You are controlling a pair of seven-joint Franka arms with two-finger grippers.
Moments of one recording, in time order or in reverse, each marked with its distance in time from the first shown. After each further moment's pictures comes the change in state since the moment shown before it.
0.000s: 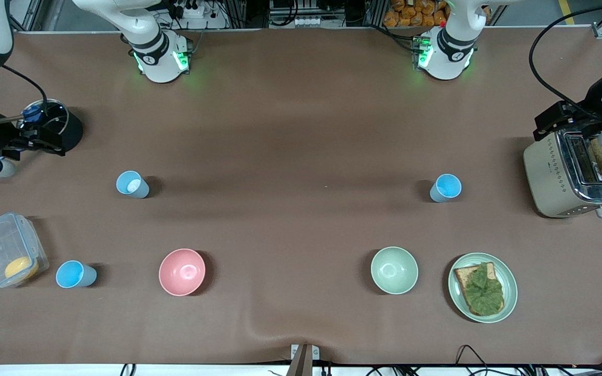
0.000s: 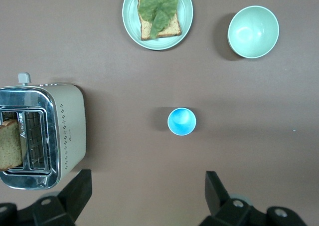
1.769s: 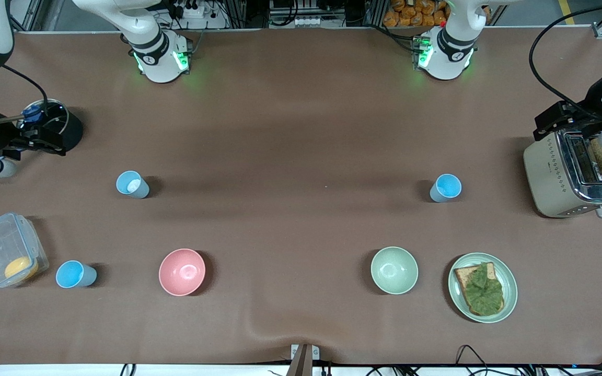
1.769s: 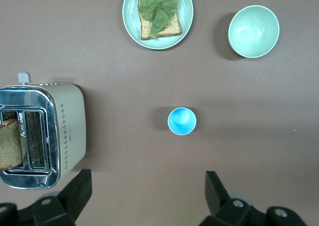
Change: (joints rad) left arm 0.000 0.000 0.000 0.000 0.000 -0.001 0.000; right arm 0.000 0.000 0.002 0.000 0.000 -0.002 0.000
